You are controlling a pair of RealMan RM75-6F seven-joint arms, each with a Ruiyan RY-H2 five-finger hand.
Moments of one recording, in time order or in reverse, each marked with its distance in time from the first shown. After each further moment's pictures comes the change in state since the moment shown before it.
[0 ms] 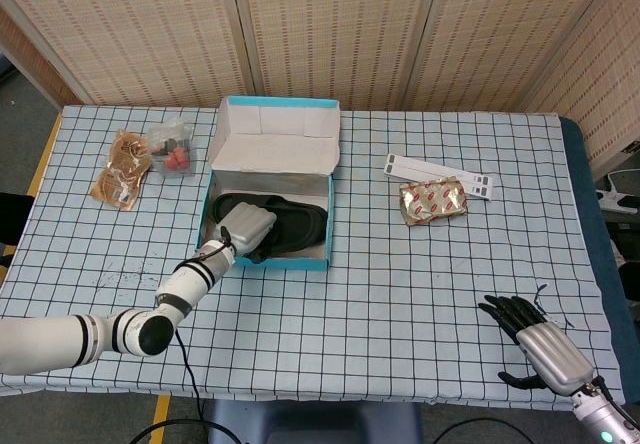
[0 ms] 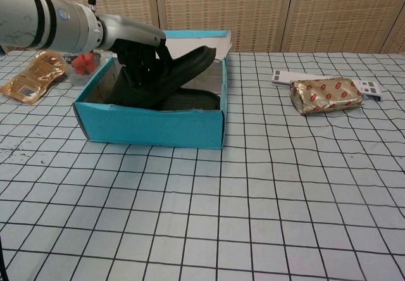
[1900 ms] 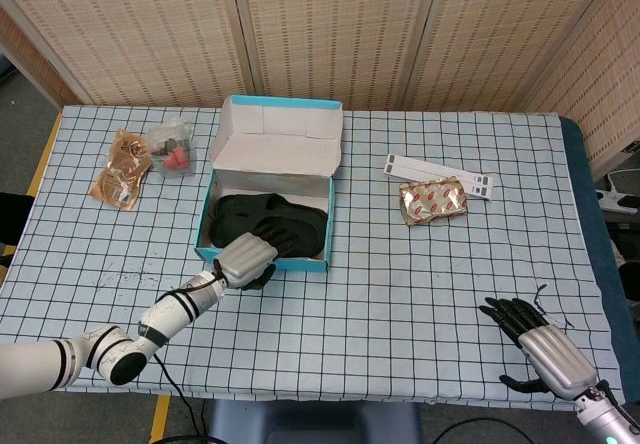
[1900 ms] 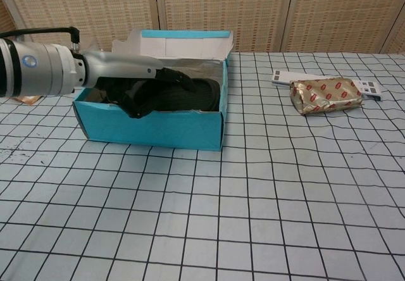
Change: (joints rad) left arm 0.227 -0.034 0.037 0.021 0.639 0.015 -0.355; right arm -0.006 0.010 -0.014 0.002 -0.026 0.028 0.019
